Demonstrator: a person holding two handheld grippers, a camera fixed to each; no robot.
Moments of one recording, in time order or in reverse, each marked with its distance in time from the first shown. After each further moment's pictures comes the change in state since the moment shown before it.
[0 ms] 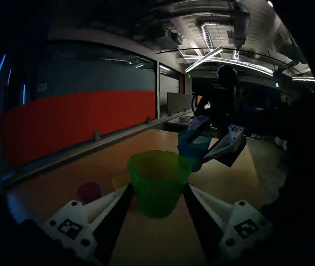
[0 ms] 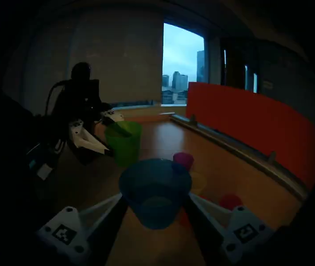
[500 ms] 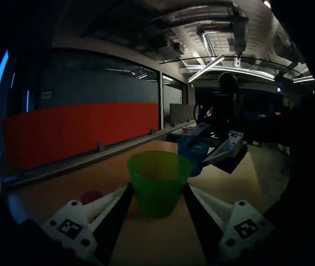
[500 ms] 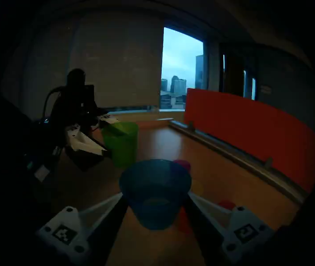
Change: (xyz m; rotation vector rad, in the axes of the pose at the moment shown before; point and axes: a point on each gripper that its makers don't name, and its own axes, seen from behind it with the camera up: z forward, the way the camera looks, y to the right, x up) left arm 0.018 0.003 -0.009 0.033 0.086 0.002; right arm 0.017 0.001 -0.006 -0.019 0.031 -0.016
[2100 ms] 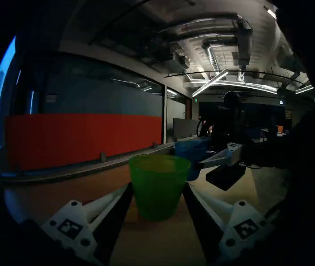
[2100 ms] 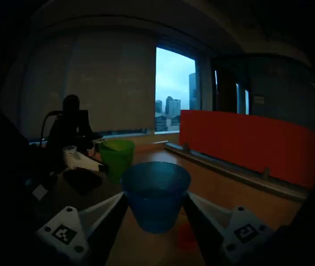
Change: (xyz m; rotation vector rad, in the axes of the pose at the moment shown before) left arm 0.028 -0.001 0.002 0.019 0.106 -0.048; right arm 0.044 0.008 0.007 -0.031 0.187 0.046
